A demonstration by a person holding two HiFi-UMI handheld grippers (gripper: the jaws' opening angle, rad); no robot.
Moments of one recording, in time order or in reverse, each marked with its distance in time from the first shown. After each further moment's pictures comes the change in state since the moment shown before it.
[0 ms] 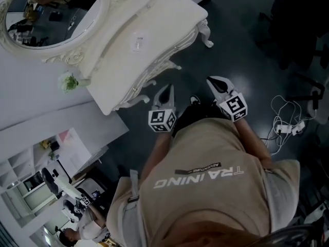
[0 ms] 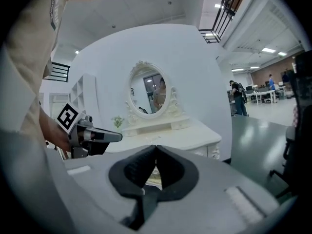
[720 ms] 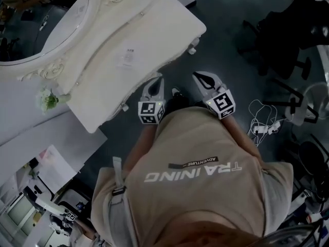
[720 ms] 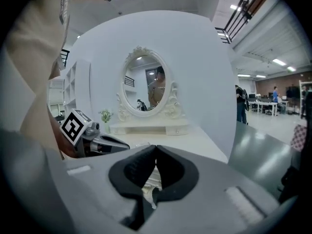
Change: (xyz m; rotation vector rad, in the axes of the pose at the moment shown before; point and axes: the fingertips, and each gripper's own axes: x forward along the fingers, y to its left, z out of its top) left arm 0.124 0.115 0.028 -0.002 0.037 -0.117; right arm 0.153 -0.044 0.066 -0.122 0.079 -0.040
